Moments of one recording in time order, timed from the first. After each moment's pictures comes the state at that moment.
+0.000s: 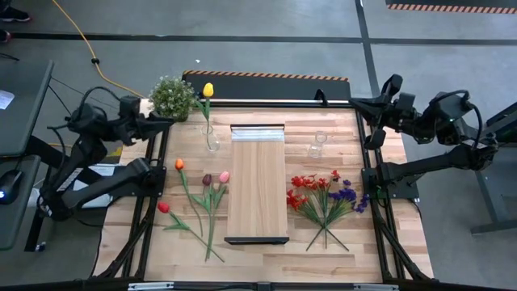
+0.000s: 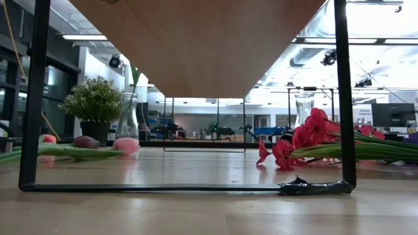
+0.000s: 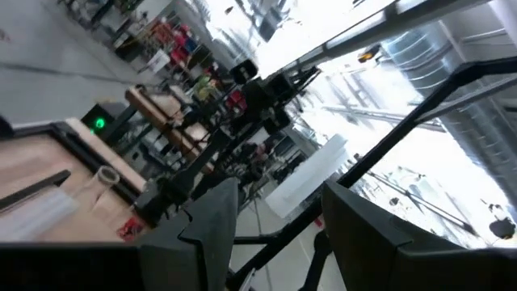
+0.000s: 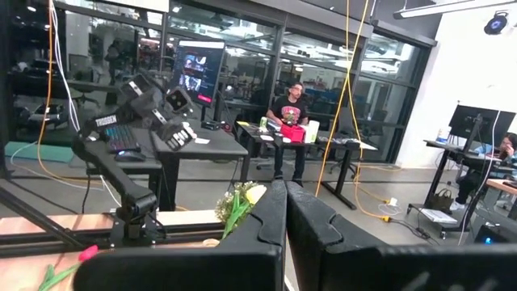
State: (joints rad) left arm 0.73 0.41 0.82 -0.16 0.65 -0.97; right arm 0.00 0.76 1.25 -0.37 0.36 -0.20
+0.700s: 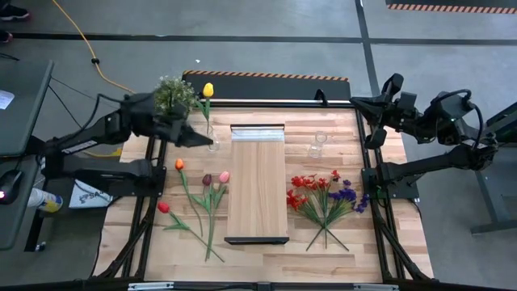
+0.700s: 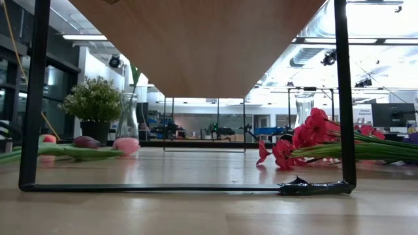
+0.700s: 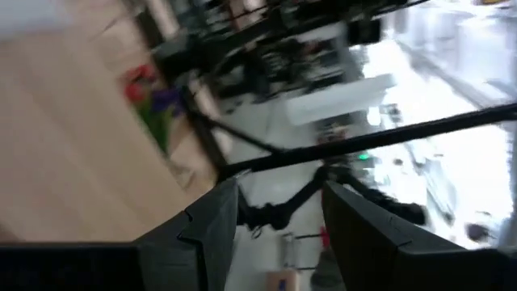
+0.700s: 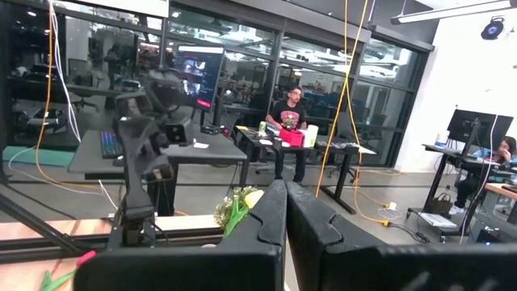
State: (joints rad) left arm 0.24 0.83 1.08 -0.46 0.37 -1.15; right arm 0.00 0.76 1.25 -0.36 0.36 -0.21
